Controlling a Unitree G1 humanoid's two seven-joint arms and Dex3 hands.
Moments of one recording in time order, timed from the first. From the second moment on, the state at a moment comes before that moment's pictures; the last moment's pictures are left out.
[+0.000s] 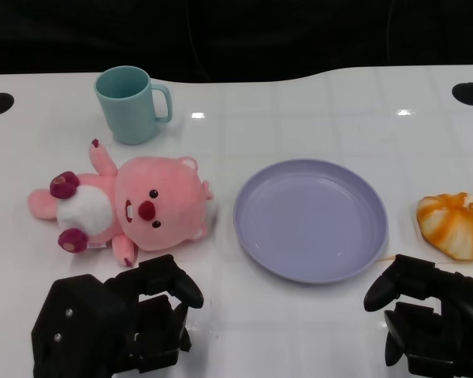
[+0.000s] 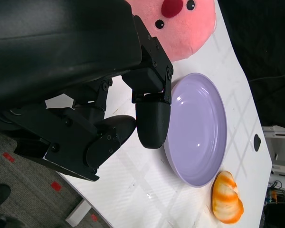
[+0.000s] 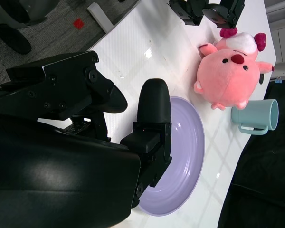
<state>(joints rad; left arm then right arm) 0.15 0.08 -0.10 -0.18 -0.04 0.25 -0.22 0.22 -0.25 0.03 -0.45 0.17 0.46 0.30</state>
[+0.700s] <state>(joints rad) 0.20 0.11 -0.11 -0.33 -0.05 0.30 -0.23 0.22 -0.25 0.04 -0.45 0.16 0.46 0.30</state>
